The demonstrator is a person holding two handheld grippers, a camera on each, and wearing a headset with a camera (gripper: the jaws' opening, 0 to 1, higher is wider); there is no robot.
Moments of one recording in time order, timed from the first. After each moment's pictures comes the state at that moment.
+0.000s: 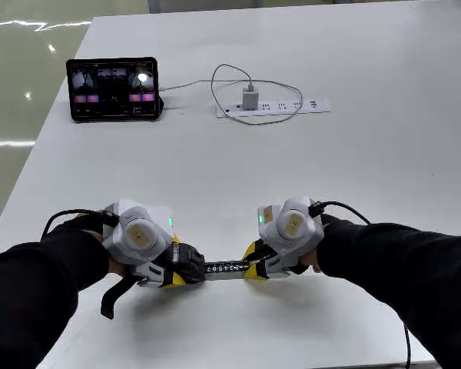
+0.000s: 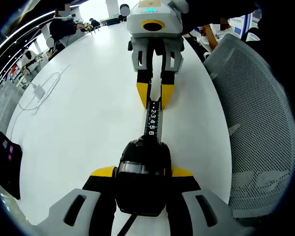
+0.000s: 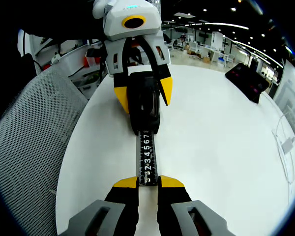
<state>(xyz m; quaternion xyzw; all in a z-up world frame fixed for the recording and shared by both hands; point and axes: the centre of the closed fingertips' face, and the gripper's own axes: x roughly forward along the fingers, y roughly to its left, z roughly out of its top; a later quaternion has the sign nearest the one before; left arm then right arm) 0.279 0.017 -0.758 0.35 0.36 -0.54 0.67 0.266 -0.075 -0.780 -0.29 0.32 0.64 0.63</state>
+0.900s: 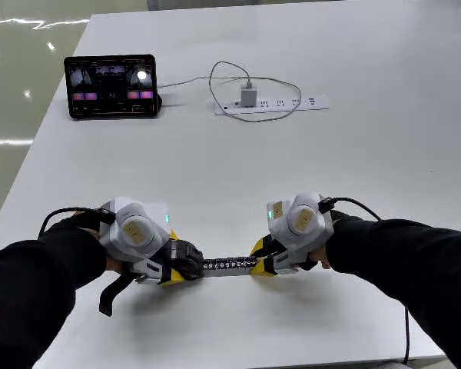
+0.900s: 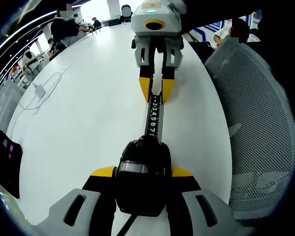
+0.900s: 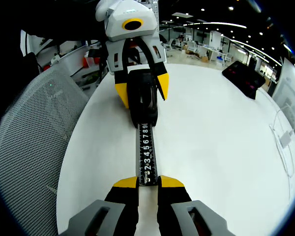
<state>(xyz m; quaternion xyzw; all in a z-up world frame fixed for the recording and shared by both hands) 0.280 0.016 -0.758 0.35 0.36 -0.54 0.68 0.268 -0.093 -0.780 -0.28 0.32 0.64 0.64</state>
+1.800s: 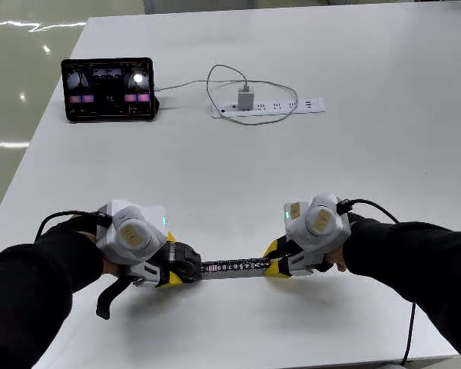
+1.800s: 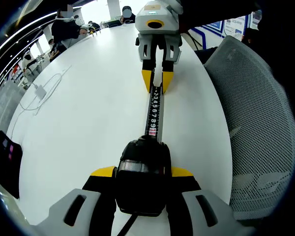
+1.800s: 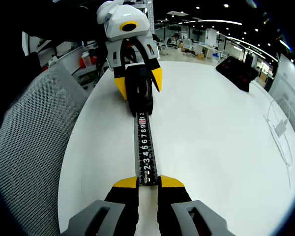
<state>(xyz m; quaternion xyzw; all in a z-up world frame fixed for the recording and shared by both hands) 0.280 0.015 -0.758 0.34 0.35 -0.54 0.68 0.268 -0.122 -0.780 -0.28 0.33 0.63 0.64</state>
